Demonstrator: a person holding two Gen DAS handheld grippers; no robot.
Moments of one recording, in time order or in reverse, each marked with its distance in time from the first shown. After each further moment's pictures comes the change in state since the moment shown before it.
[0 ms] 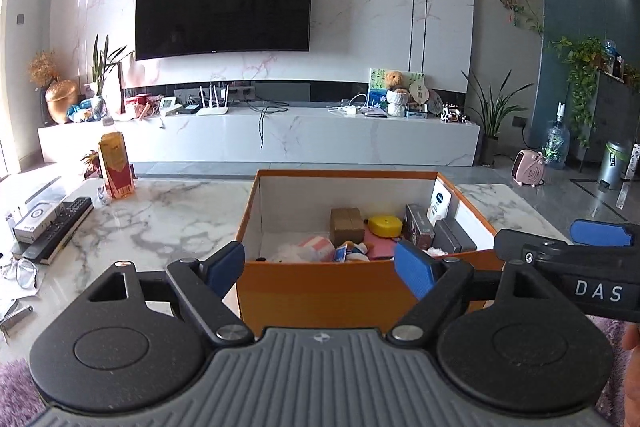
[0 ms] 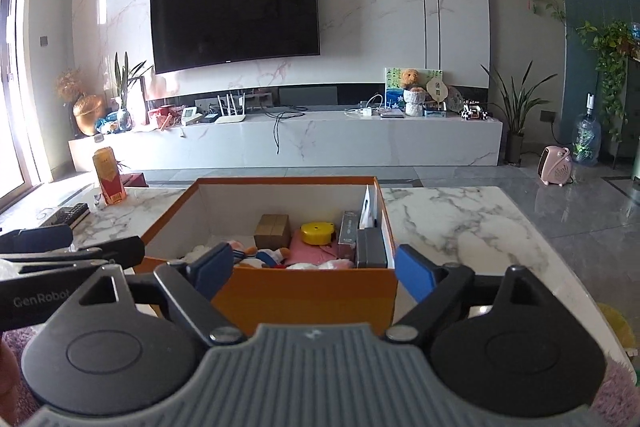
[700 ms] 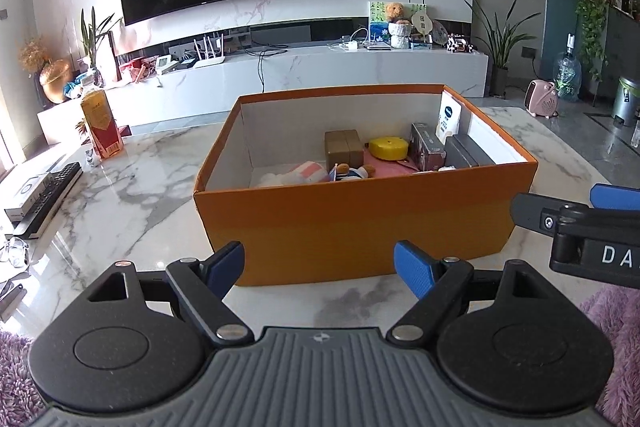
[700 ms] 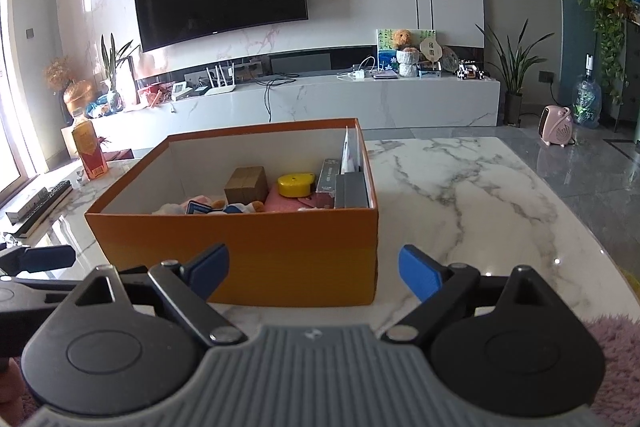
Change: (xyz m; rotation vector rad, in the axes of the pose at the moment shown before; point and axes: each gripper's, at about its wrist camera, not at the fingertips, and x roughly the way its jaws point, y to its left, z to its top) left arm 0.039 -0.024 -0.039 0.097 0.172 0.045; right arm 0.044 -0.033 -0.036 0.054 0.094 0.000
